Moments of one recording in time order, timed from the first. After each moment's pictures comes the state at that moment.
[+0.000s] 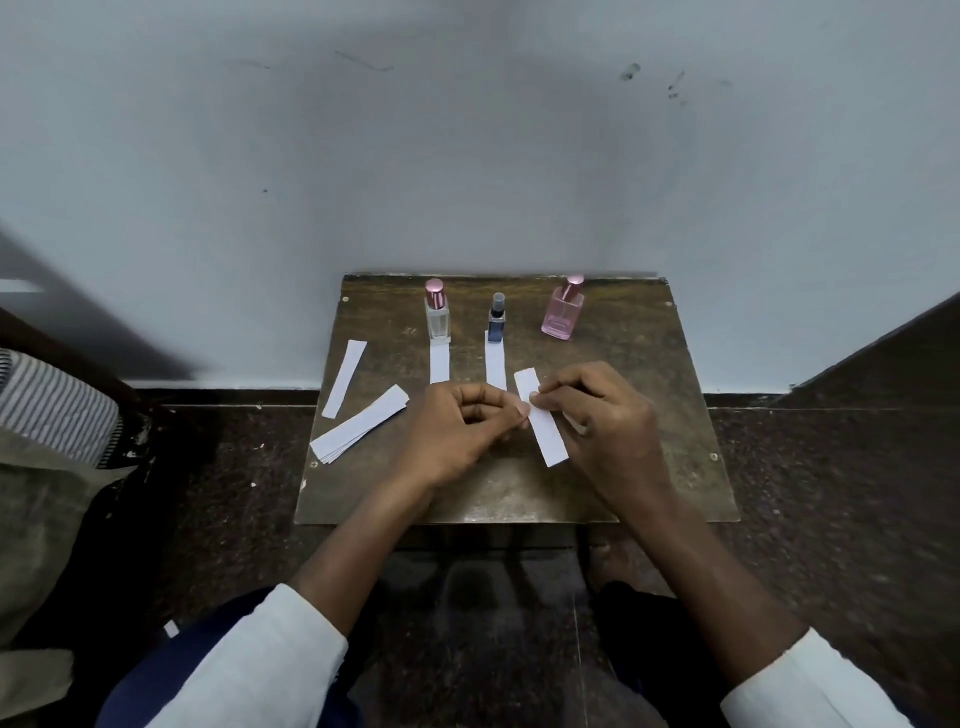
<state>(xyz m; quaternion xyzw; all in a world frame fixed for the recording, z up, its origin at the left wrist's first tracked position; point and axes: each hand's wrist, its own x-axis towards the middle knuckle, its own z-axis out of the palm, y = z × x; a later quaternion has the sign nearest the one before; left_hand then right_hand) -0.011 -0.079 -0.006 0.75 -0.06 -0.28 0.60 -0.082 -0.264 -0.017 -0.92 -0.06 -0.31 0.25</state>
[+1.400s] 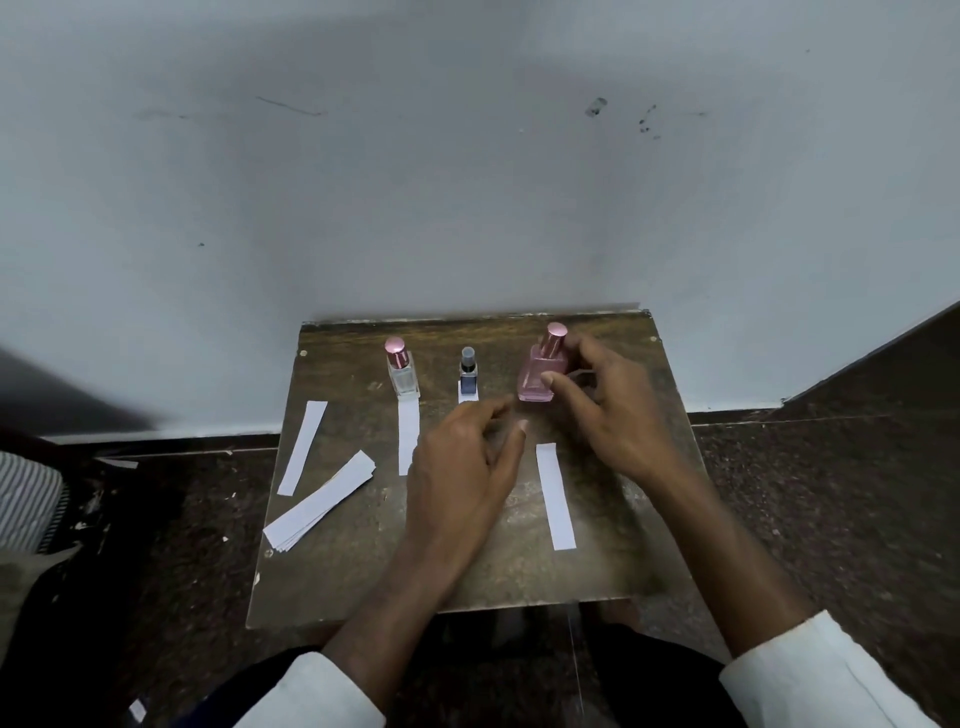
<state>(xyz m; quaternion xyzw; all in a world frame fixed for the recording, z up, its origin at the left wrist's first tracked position) 0.007 -0.134 -0.029 0.88 -0.17 0.00 0.43 -0.011 -0.323 -0.003 -0.90 0.10 -0.12 0.40</state>
